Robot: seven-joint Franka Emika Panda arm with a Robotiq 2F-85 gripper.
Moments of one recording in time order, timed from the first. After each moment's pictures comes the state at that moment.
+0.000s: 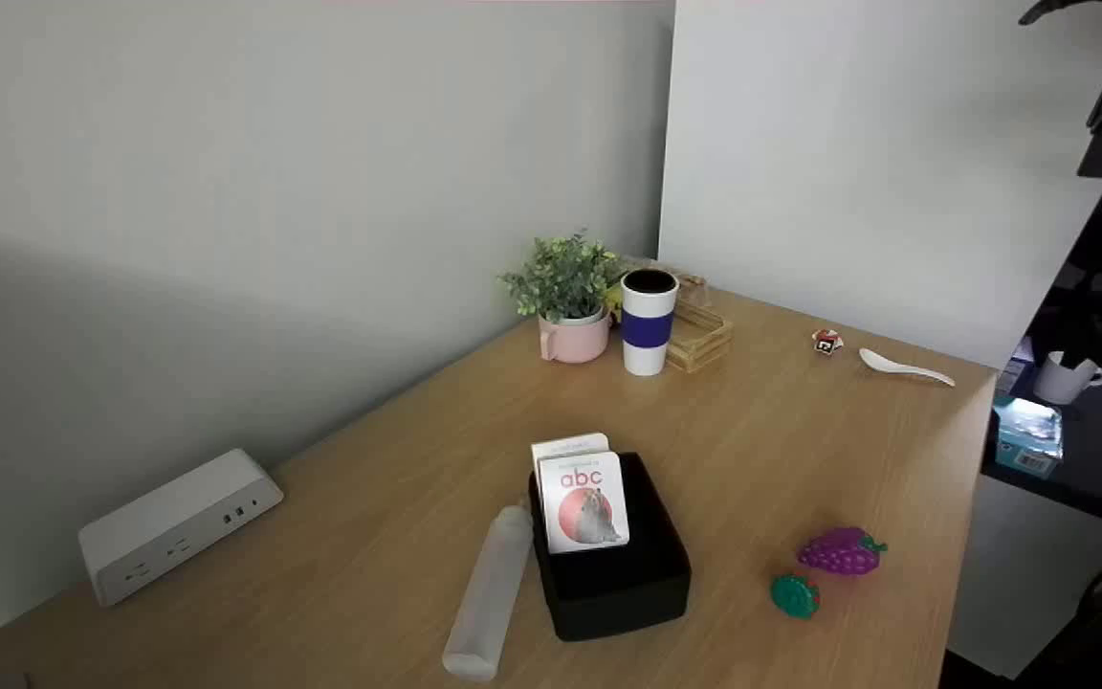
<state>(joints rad) -0.03 -0.37 -0.41 -2.31 -0.02 1.89 -0.58</state>
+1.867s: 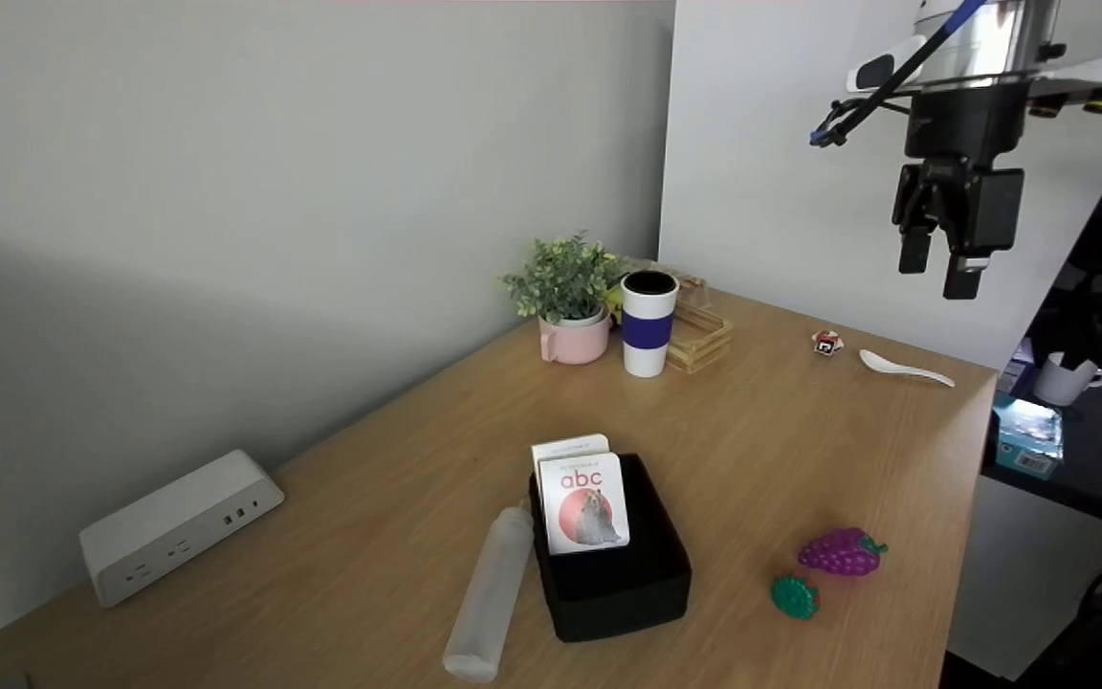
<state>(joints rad) 0.02 -0.02 -0.12 -2.15 0.10 1.96 -0.65</state>
